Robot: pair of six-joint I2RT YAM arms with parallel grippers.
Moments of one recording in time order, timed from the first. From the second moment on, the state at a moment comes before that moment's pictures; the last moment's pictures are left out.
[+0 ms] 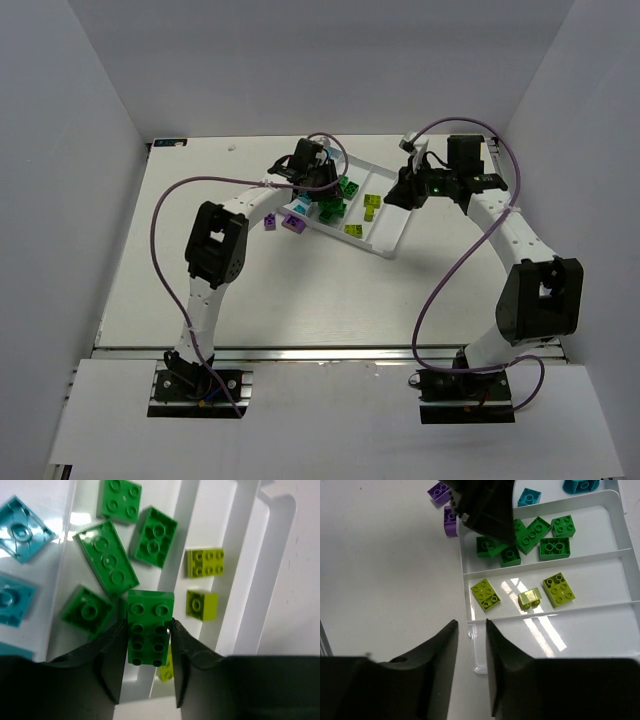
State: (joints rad) left arm -0.51 2.22 1.80 -0.30 0.20 -0.55; right arm 0.17 1.58 1.32 -0.44 -0.84 -0.40
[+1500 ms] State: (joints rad) left arm -0.36 0.77 0.69 -0.56 -0.26 -0.78; right arm 0.75 2.12 1.71 -0.49 -0.58 -0.96
